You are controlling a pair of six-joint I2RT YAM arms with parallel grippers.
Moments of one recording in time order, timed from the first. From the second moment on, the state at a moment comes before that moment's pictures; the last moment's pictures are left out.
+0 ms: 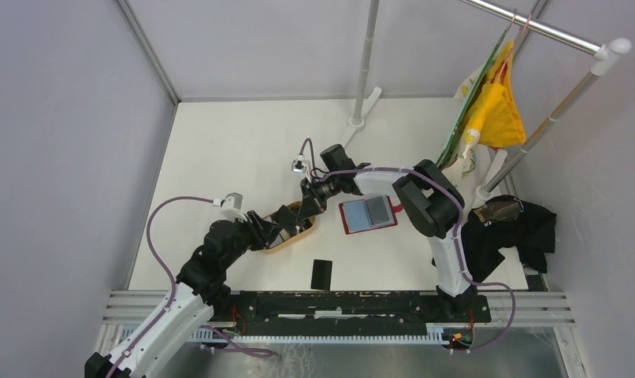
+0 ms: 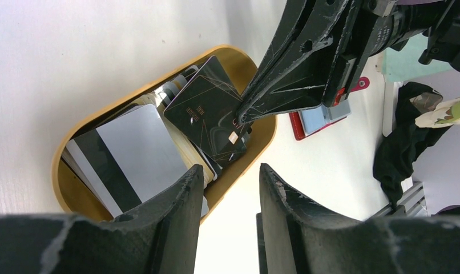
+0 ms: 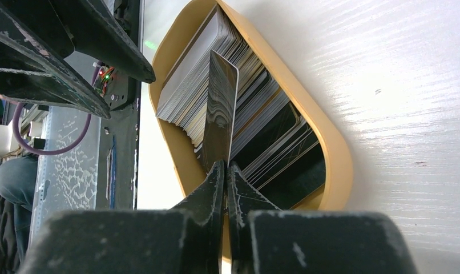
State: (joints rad) left arm -0.49 0.41 0.16 -0.15 0.03 -0.74; right arm 0.69 2.14 1.33 -0.04 -1.03 0.01
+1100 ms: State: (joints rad) left arm -0.49 0.41 0.24 -0.20 0.11 -0.79; right arm 0.68 2.10 1.33 -0.12 -0.96 -0.07
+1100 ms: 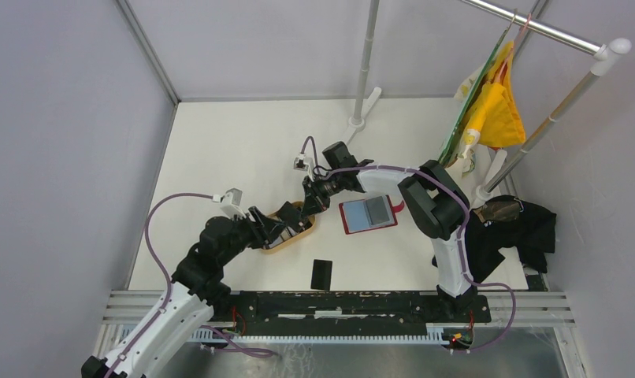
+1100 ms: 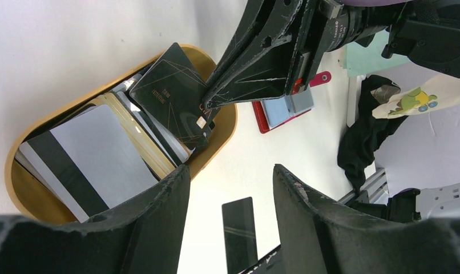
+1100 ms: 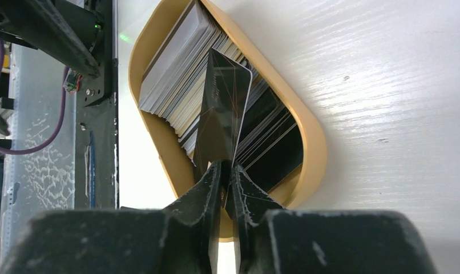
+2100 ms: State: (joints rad) left arm -0.49 0.40 0.30 -0.31 0.12 -0.79; right arm 0.68 2.03 1.39 -0.24 -0.79 -0.26
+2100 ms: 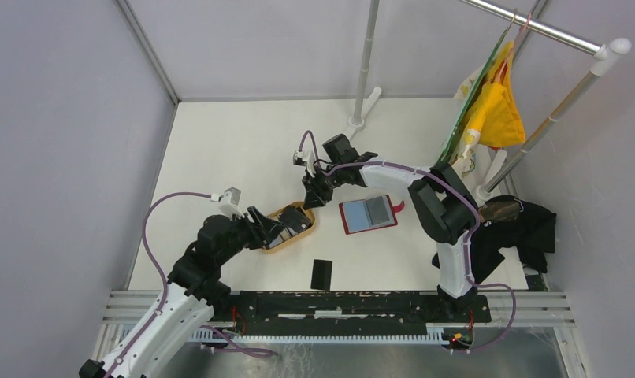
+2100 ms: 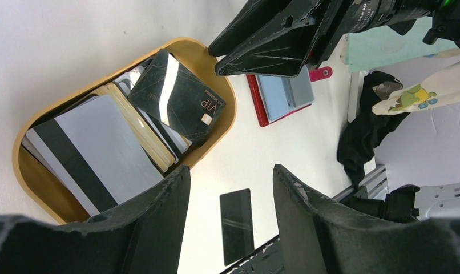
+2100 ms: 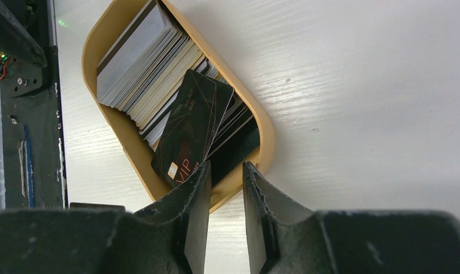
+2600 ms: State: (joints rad) left arm -0.53 0.54 0.30 -0.22 0.25 -0.82; right arm 0.68 1.68 1.30 -0.45 -0.89 -0.79
